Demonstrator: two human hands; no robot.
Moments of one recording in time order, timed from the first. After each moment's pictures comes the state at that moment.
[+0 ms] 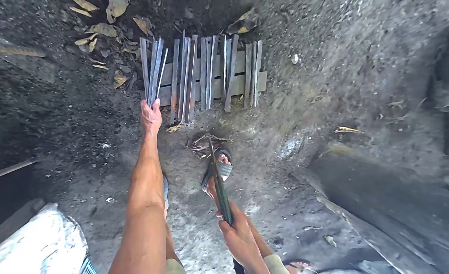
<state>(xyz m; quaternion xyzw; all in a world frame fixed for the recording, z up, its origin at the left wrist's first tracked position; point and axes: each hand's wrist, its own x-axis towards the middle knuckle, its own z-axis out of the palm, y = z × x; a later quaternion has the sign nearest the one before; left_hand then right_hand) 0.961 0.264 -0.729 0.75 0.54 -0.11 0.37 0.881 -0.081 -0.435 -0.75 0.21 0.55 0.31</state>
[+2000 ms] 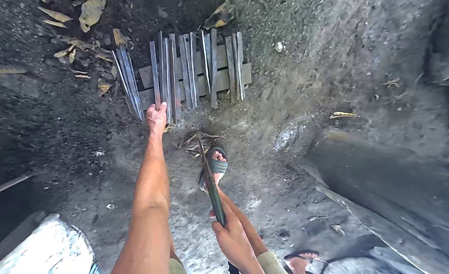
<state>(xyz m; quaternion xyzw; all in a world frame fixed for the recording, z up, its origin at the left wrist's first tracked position) 0.999 0.208 -0.740 0.72 0.53 -0.18 0.42 0.891 -0.086 -0.427 -0.73 0.22 0.57 0.31</state>
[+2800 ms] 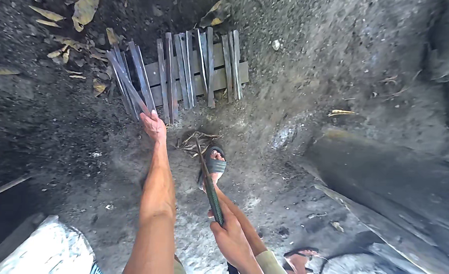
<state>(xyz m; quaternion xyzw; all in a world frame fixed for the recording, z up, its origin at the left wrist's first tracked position) 0.979 0.171 -0.737 0.72 0.62 -0.08 0.32 0.894 -0.088 -0.427 -0.72 0.22 0.57 0.31</state>
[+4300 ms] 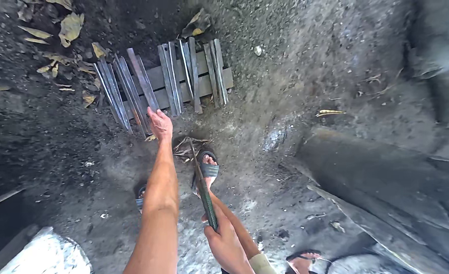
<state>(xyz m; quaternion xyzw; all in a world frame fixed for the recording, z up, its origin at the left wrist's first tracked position) 1.035 0.117 -0.744 0.77 0.55 -0.10 0.31 0.909 -0.109 -0.426 -0.72 0.22 0.57 0.33</state>
